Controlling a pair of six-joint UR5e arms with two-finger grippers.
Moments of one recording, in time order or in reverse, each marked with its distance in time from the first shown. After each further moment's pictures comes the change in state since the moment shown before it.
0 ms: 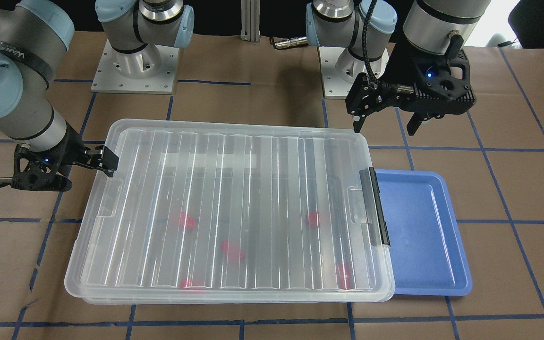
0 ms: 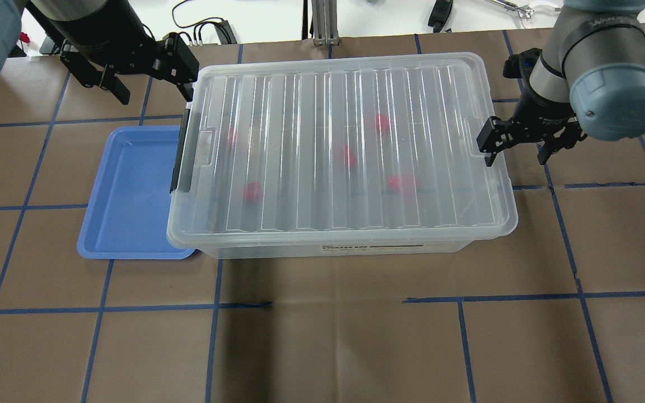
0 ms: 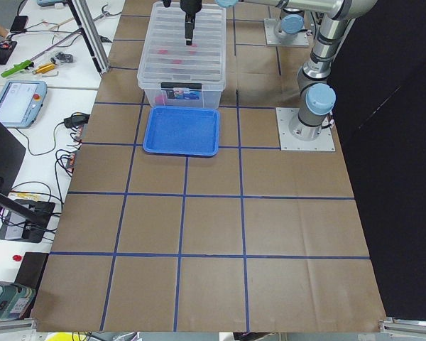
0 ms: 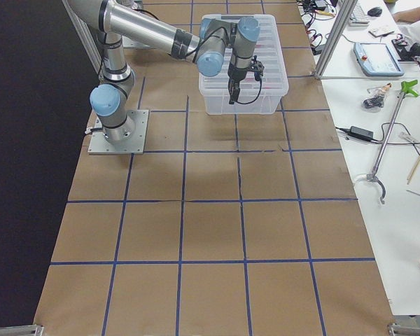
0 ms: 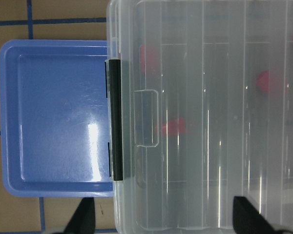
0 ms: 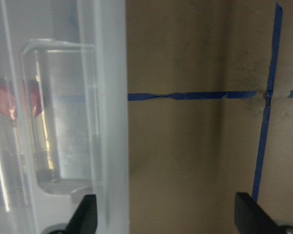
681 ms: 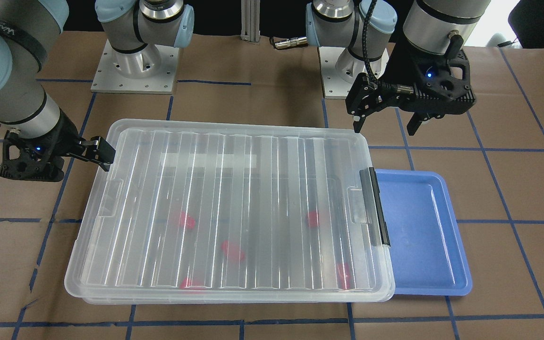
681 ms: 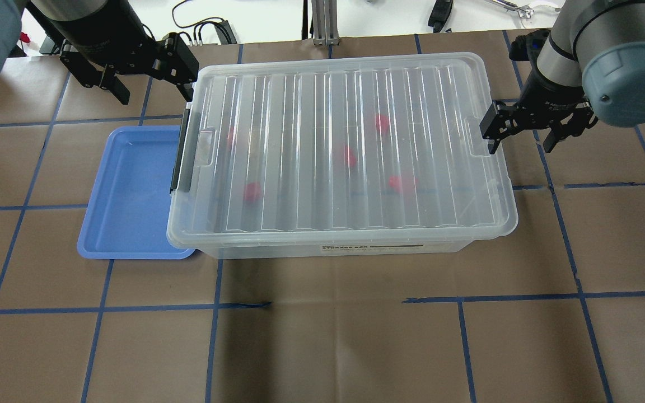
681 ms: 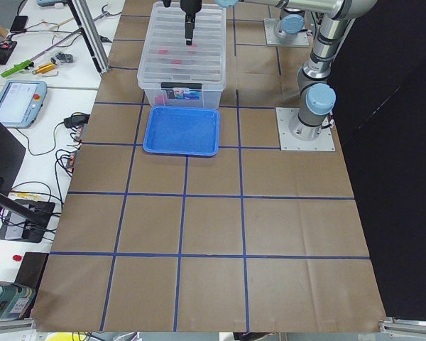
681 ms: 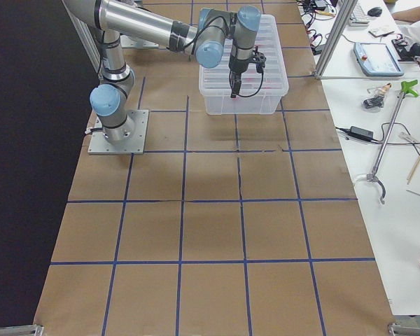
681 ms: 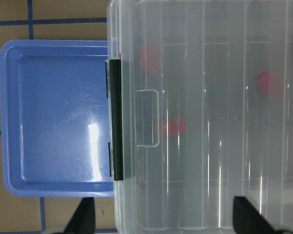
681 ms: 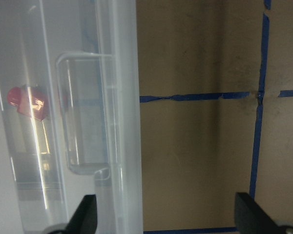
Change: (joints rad) left arm 0.000 0.000 0.000 0.000 0.001 0.000; right arm 0.015 -0.034 -0.038 0.051 0.024 0.039
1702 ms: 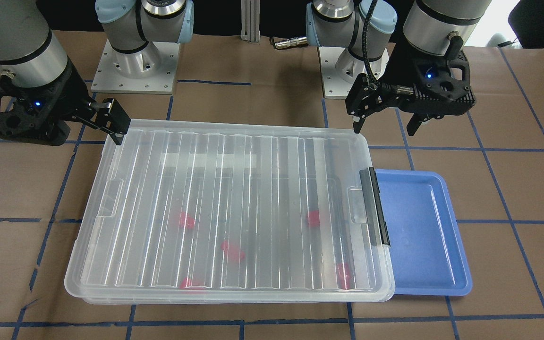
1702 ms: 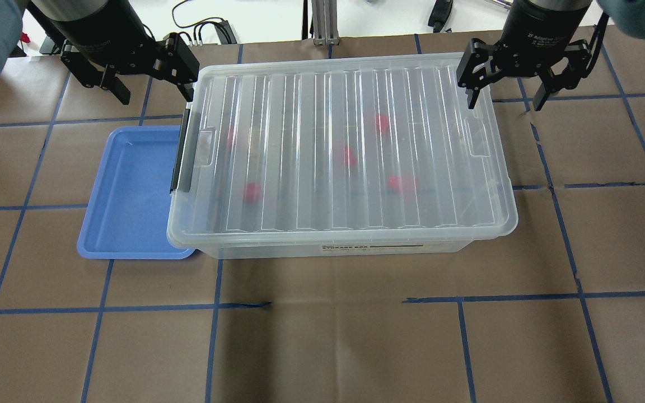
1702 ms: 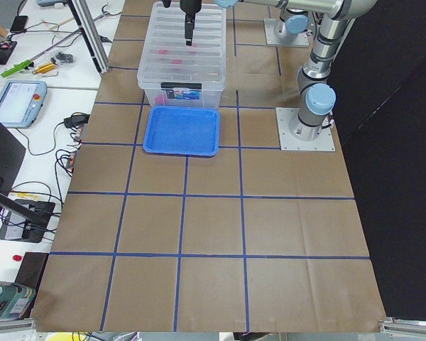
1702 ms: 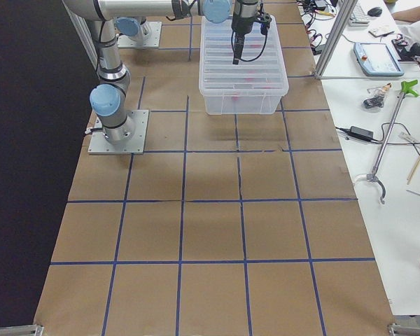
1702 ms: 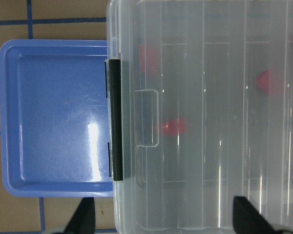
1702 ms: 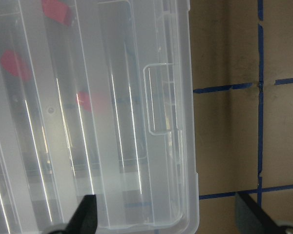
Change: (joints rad) left arm 0.000 -0.001 0.000 0.000 -0.002 0.000; right arm 0.117 0.001 -0.281 0.275 0.004 0.171
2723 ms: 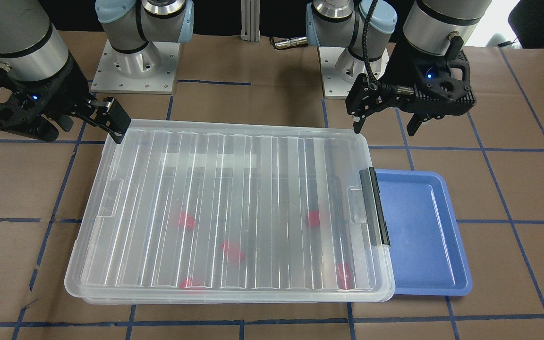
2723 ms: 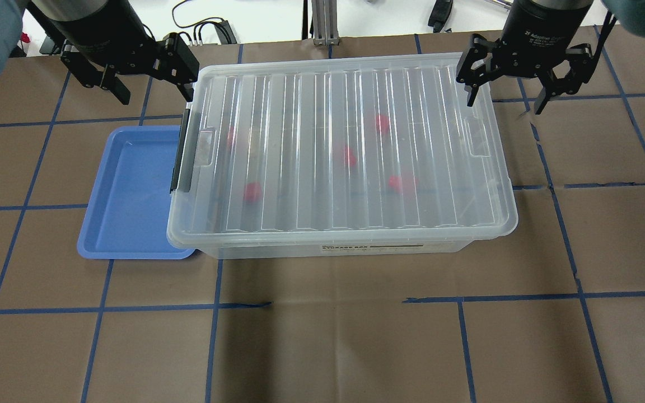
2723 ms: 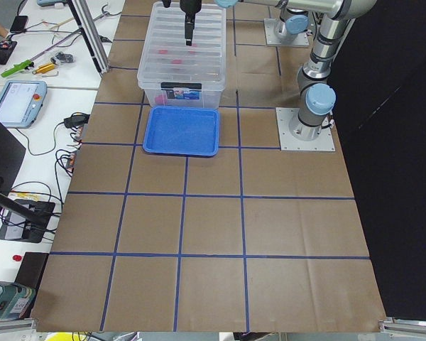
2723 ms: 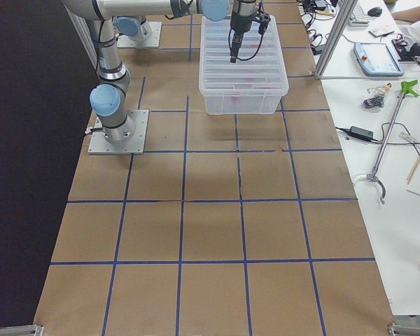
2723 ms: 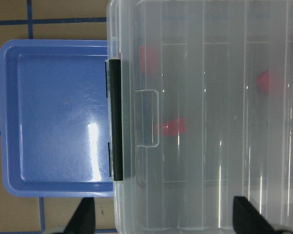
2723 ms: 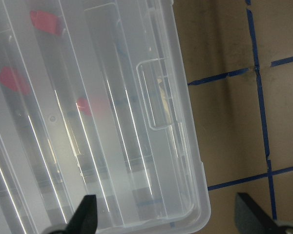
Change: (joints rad) left arm 0.001 0.000 0.000 0.000 0.000 0.000; right arm 0.009 -0.009 -0.018 0.016 0.007 0.153
